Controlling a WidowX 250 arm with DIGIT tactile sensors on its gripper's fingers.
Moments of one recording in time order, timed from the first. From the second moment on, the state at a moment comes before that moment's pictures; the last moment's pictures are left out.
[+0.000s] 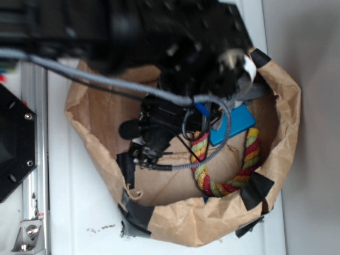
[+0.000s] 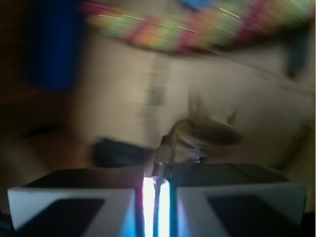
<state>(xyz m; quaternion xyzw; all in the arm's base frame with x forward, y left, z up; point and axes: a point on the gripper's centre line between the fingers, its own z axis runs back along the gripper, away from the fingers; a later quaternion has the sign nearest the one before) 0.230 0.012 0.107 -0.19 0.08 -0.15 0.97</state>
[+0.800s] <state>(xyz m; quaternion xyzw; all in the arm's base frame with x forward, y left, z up) 0.239 0.016 0.104 -0.14 0.02 -0.11 0.98</state>
